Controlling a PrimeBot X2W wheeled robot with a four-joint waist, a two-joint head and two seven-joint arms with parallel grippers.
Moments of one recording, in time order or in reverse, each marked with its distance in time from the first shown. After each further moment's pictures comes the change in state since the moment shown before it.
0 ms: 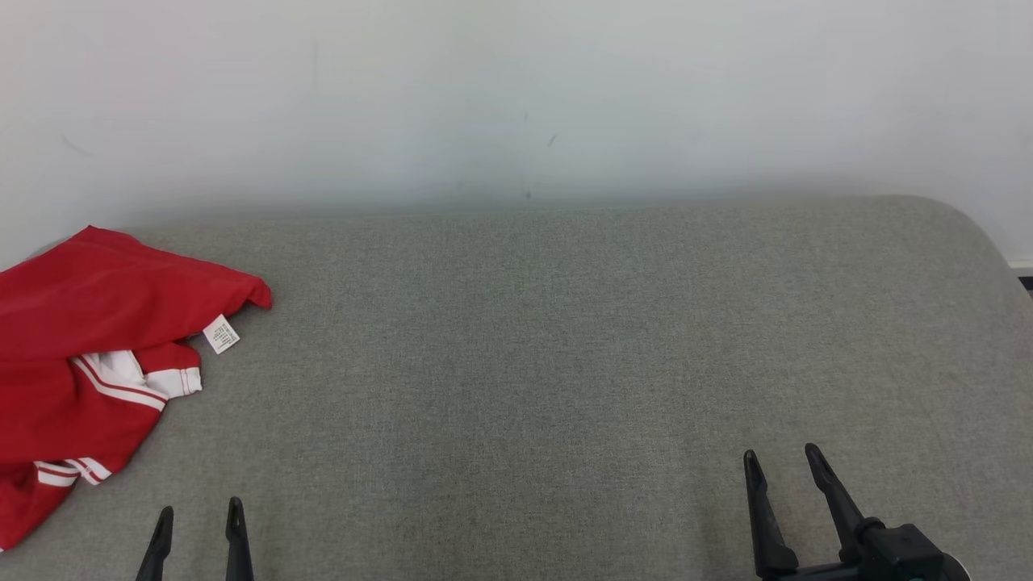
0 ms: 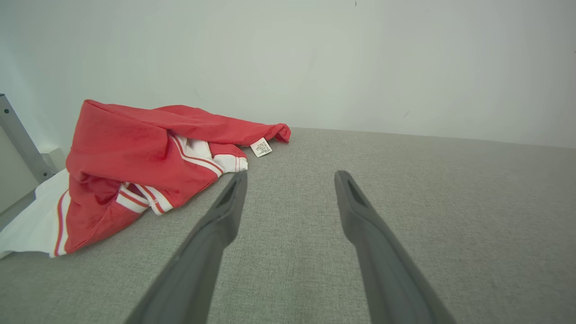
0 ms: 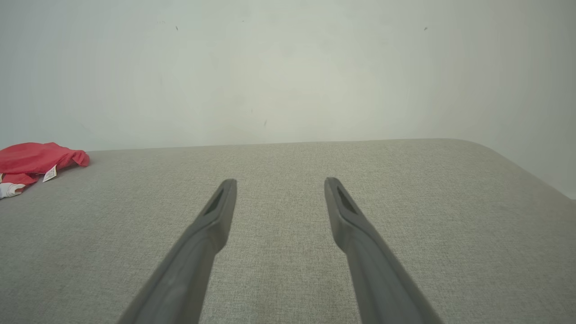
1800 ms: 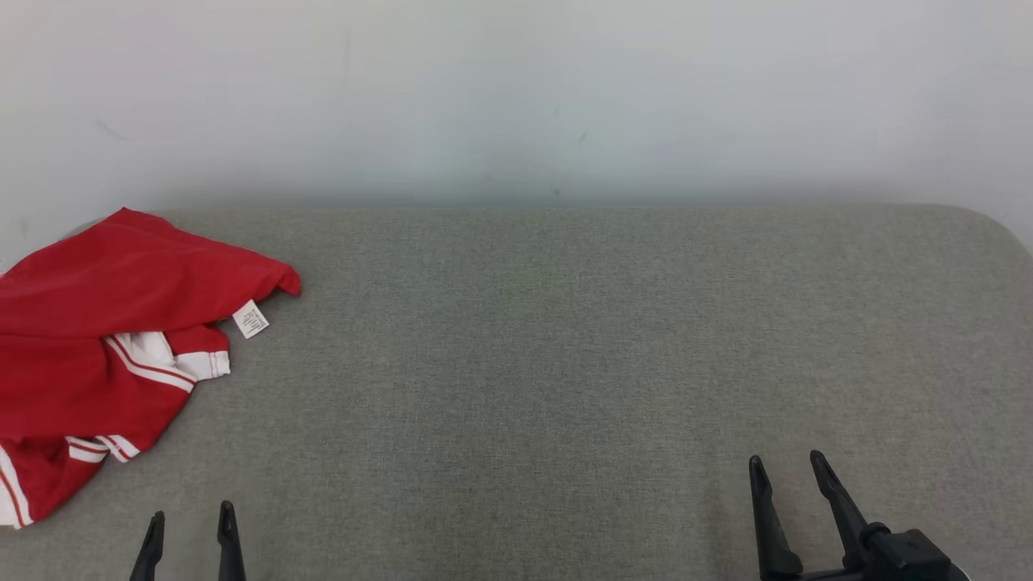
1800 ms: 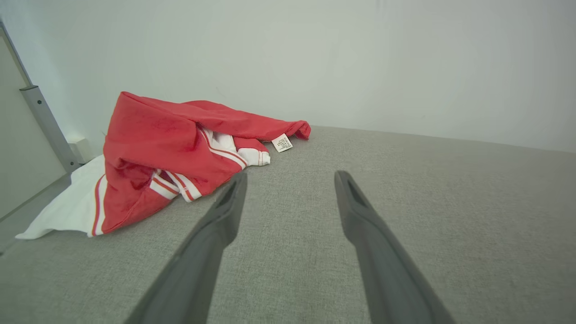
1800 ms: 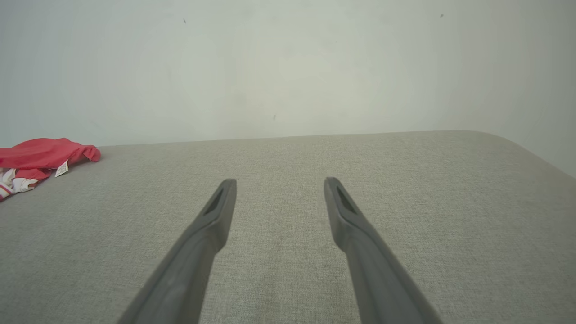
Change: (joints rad) left arm 0.010 -0.005 0.010 -0.011 -0.006 0.007 0.000; right arm 0.008 0.000 -0.004 0.008 0.021 0.000 0.000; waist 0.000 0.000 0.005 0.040
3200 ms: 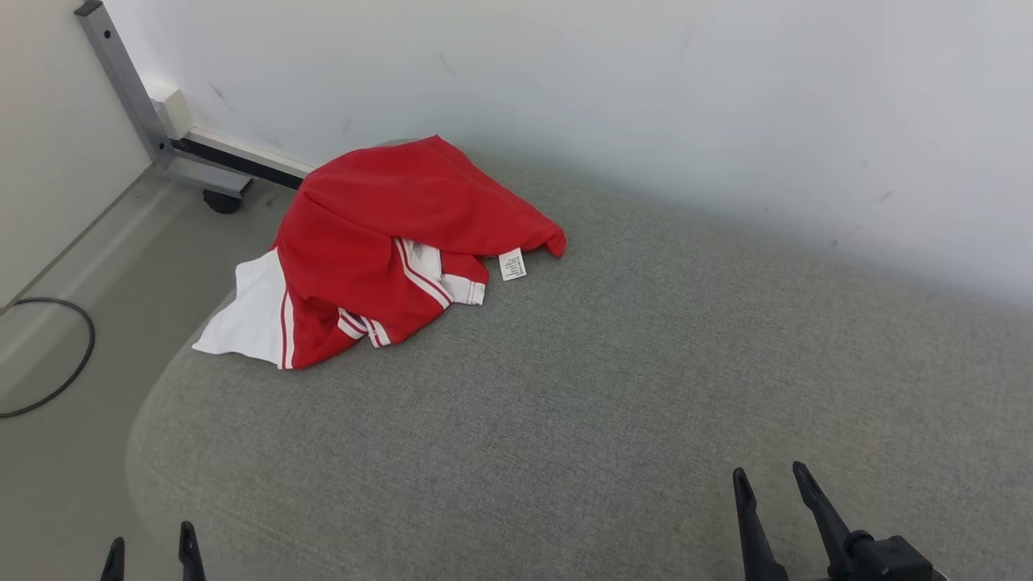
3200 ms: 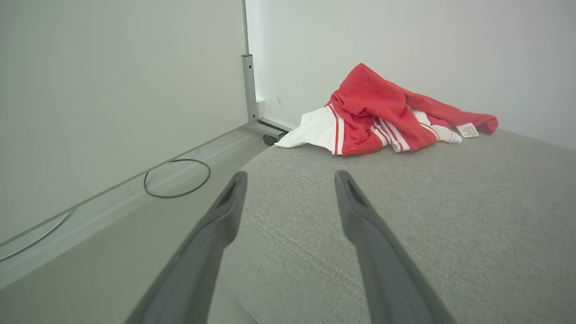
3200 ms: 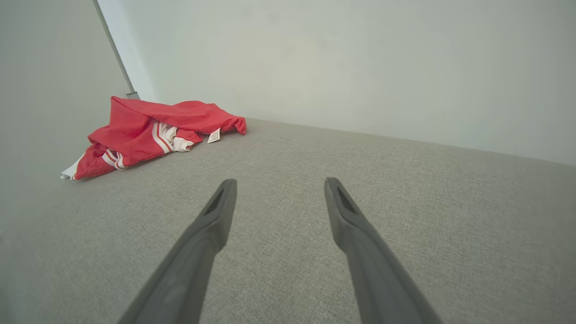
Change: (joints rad) left arm -0.010 0.000 0.082 0.070 0.007 0.000 0.000; right arm 0.011 0.000 0.021 0.020 0.009 0.000 0.000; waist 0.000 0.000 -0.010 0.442
